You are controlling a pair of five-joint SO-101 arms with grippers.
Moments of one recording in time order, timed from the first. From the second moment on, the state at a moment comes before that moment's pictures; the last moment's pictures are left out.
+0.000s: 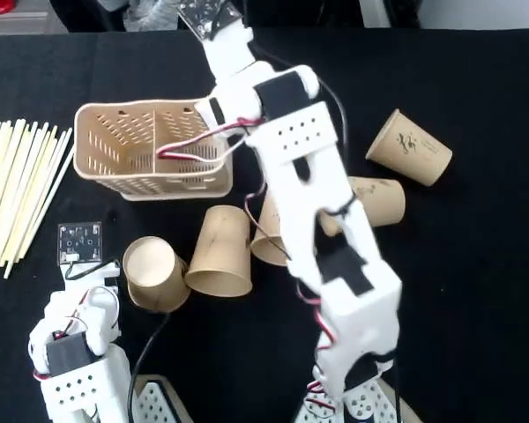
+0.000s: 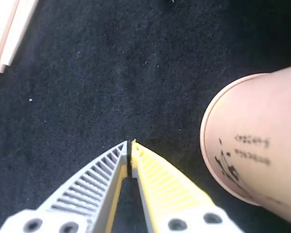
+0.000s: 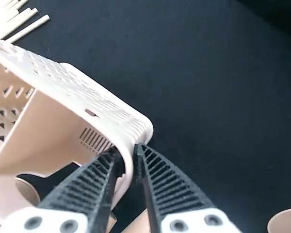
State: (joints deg) left arm -25.1 -104.0 96.4 72.8 -15.8; right arm -26.2 24.5 -48.7 87.8 8.9
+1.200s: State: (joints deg) left arm -25.1 -104.0 96.4 72.8 -15.8; right arm -38.5 -13.0 -29.3 99.2 30.0
